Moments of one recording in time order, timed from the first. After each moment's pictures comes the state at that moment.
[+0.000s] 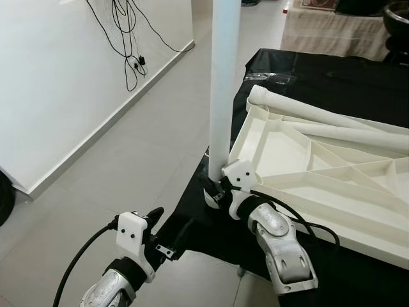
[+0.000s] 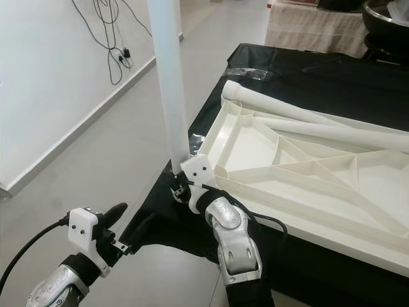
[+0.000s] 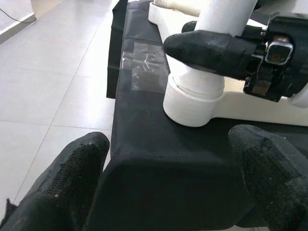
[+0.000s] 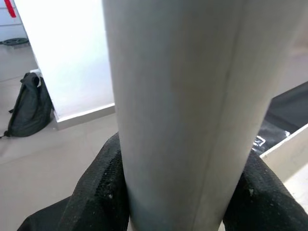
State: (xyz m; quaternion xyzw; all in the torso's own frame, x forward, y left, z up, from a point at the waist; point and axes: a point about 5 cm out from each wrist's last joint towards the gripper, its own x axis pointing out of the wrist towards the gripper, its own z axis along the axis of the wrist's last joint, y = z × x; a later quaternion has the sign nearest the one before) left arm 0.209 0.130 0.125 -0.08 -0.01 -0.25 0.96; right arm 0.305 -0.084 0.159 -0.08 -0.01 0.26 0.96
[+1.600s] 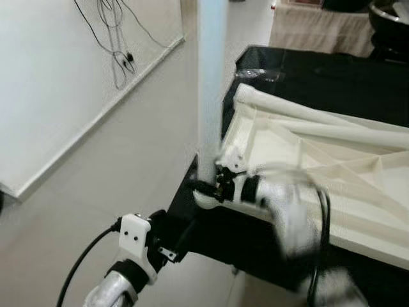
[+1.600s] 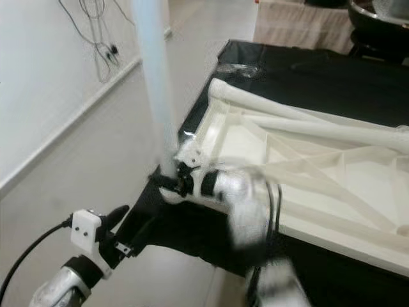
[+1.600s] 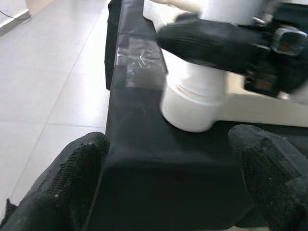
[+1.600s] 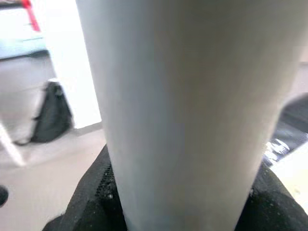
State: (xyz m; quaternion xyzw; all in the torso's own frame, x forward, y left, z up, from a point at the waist) left arm 0.207 0.128 0.125 -0.07 -0.01 -0.25 0.96; right arm 0.297 -0.078 0.158 -0.06 -0.01 0.29 0.95
